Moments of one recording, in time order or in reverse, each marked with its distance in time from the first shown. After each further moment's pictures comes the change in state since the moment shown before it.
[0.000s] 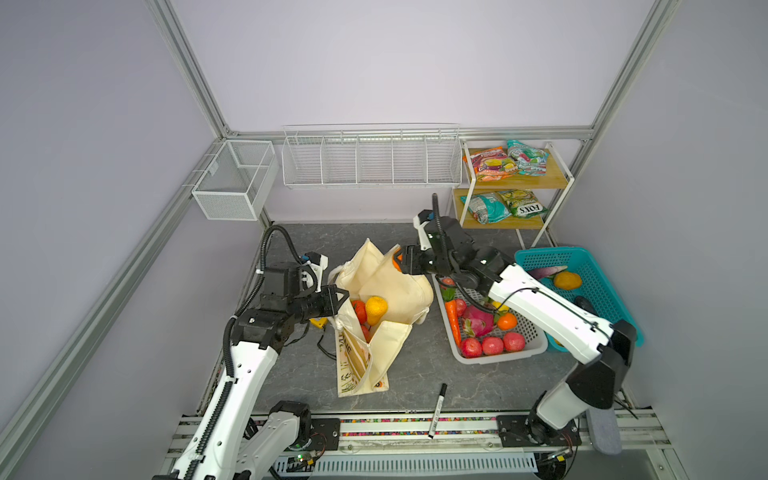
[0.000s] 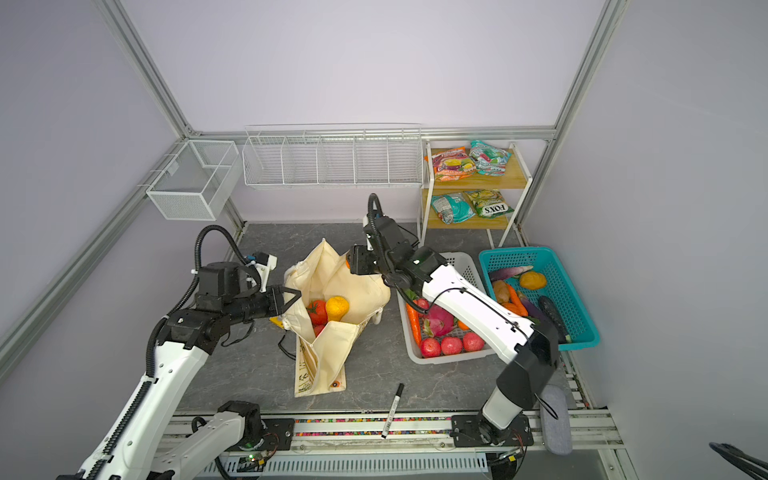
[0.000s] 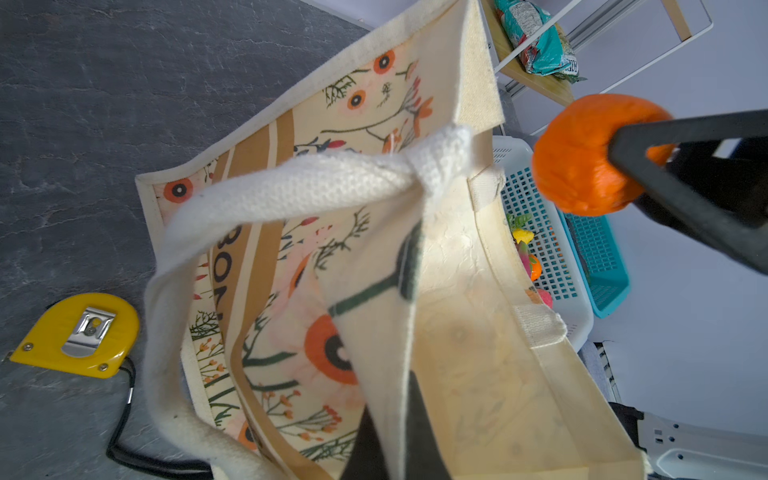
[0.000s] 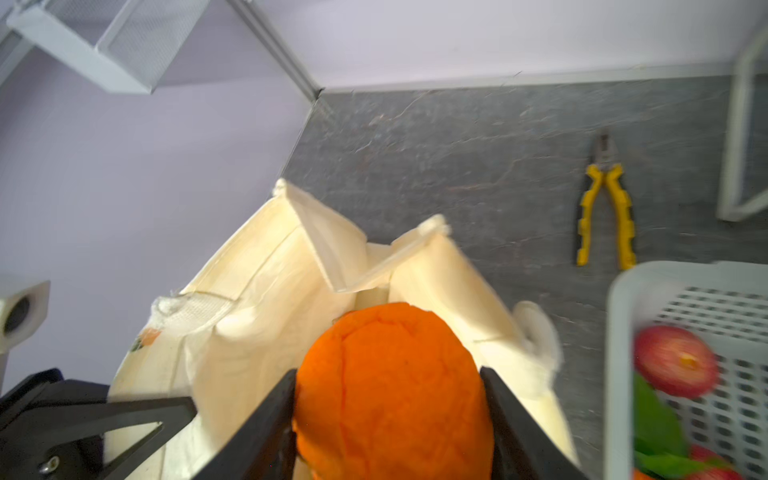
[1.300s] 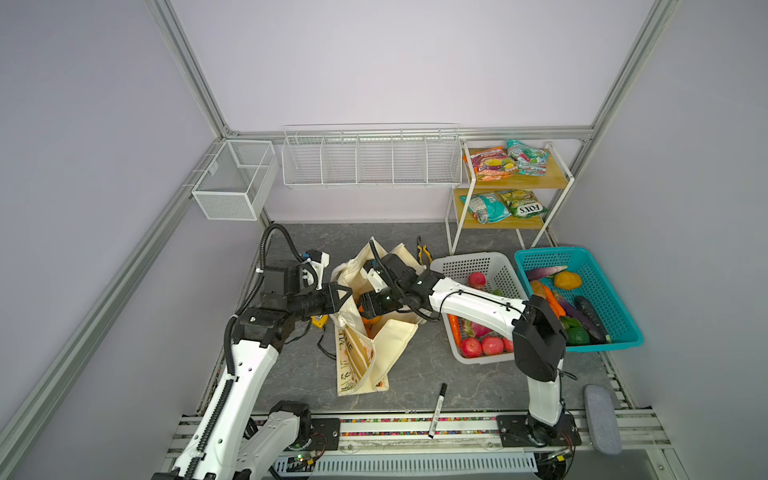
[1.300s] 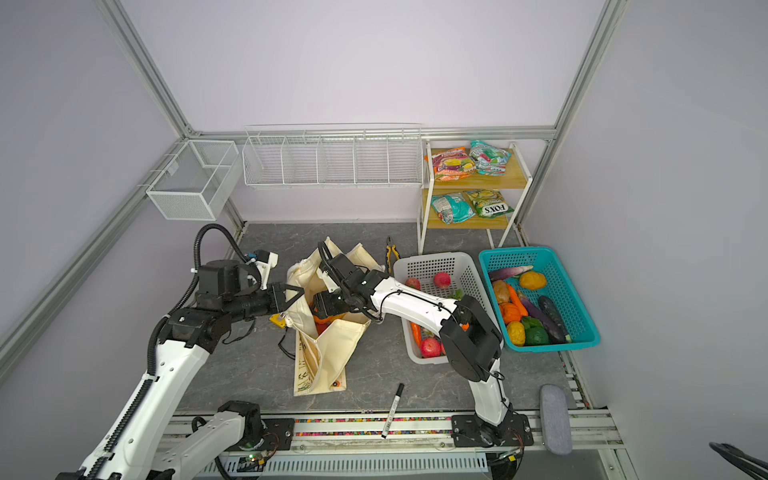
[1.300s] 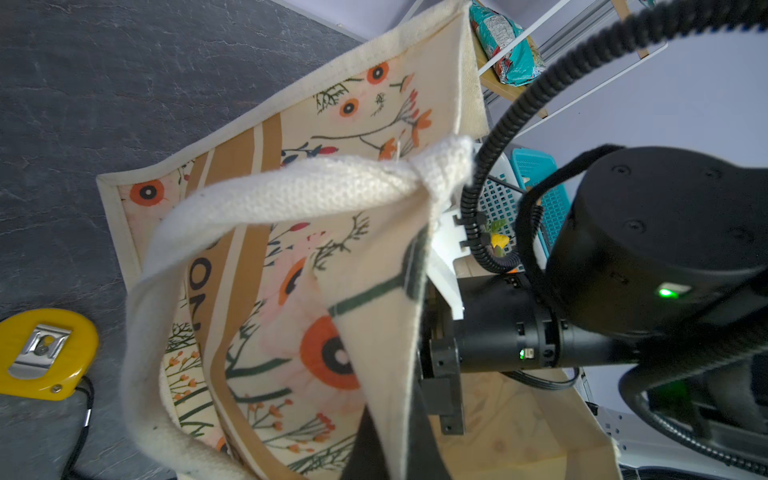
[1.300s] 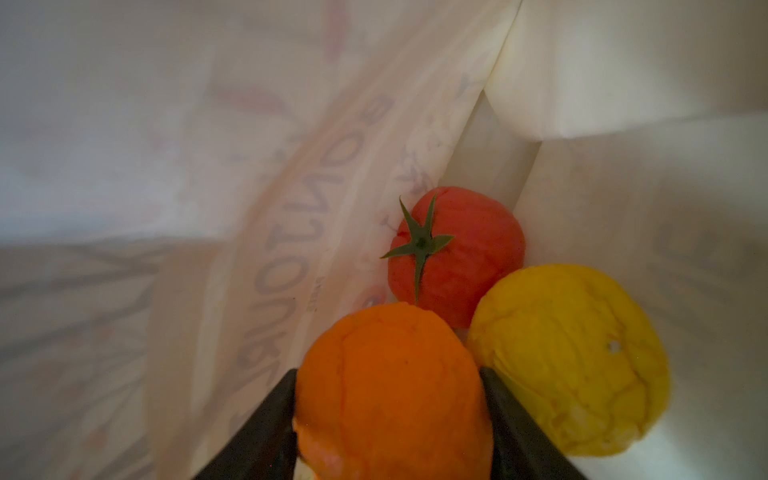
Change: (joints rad) left arm 0.000 0.008 0.000 0.046 0.052 -0.042; right arm 0.117 0.290 -0.060 0.114 -0.297 -0.039
